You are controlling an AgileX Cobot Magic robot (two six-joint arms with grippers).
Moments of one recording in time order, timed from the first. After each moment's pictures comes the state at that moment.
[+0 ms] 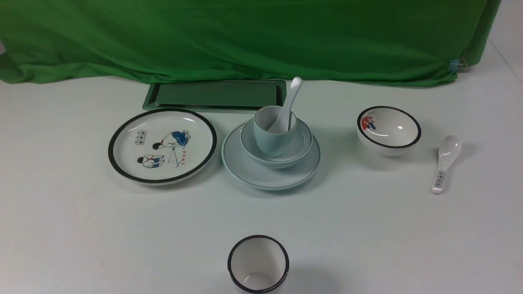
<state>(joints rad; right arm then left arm) 0.49 0.62 -0.76 0.00 0.14 -0.10 -0.14 0.11 -0.53 0.10 0.75 -0.08</state>
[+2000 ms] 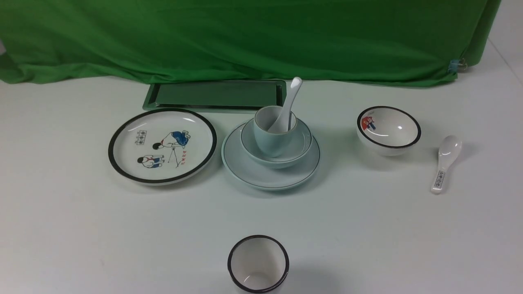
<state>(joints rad) -0.02 0.00 0.01 -0.10 0.22 0.06 -0.14 0.11 -0.53 0.10 0.75 -0.08</state>
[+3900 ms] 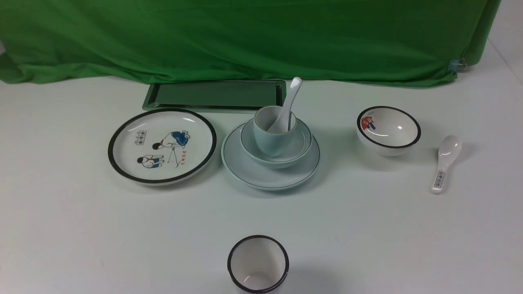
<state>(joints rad) -0.02 0.00 0.01 -0.10 0.22 0.06 0.14 0.00 0.01 -0.02 0.22 -0.02</state>
